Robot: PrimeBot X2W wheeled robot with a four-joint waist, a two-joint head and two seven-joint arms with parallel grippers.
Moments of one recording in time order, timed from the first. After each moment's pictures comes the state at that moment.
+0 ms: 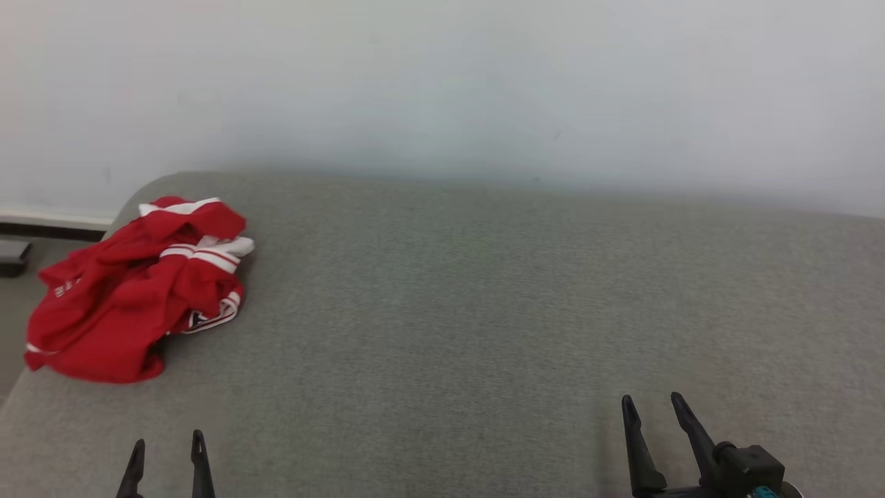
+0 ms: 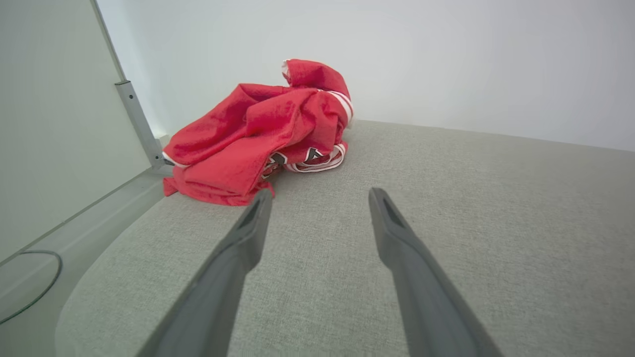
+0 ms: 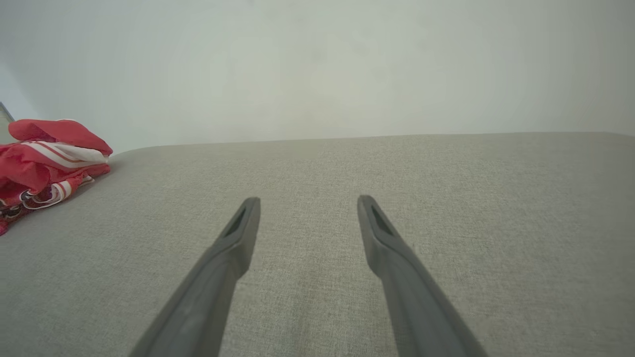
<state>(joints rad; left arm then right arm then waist) 0.02 0.06 0.15 0.28 -0.08 -0.07 -0.26 -0.01 -0.05 0.00 0.32 0.13 0.13 -0.26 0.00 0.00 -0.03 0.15</state>
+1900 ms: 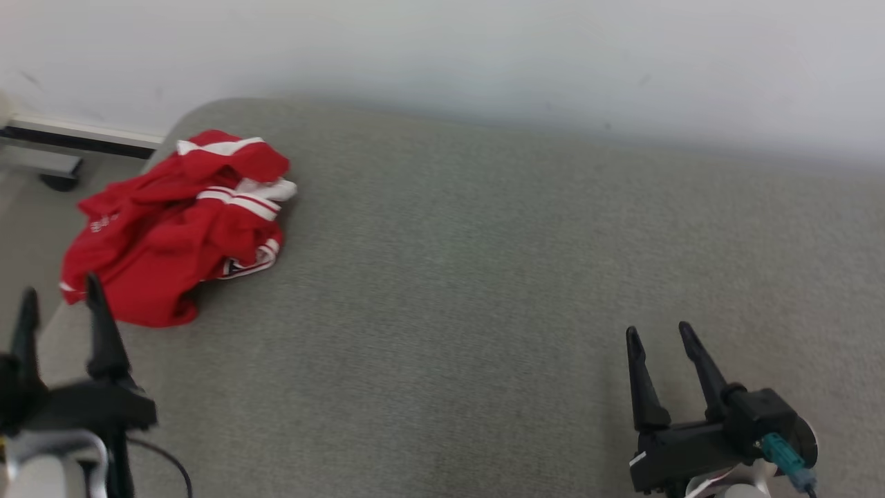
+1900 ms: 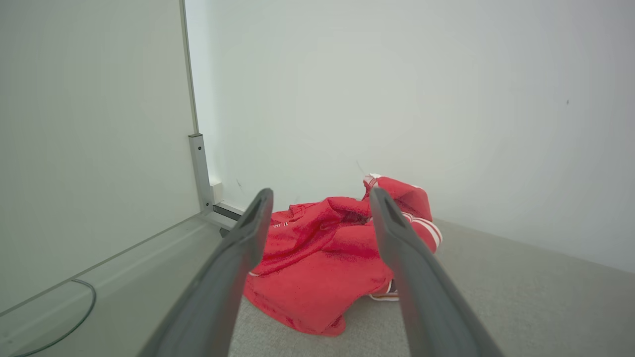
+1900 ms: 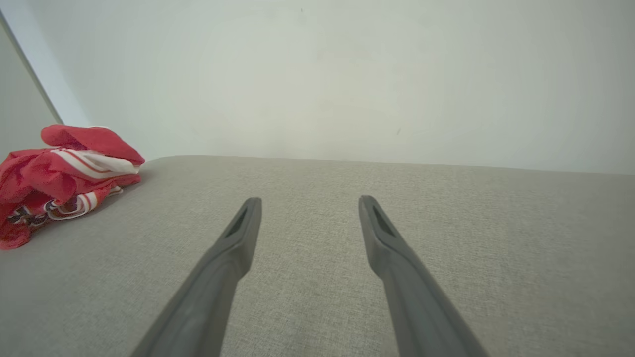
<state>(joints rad) -0.28 0.14 0.23 0.32 -0.22 -0.10 -0.25 -0.11 -0.05 -0.01 0.26 0.08 0.13 -0.26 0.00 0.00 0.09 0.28</state>
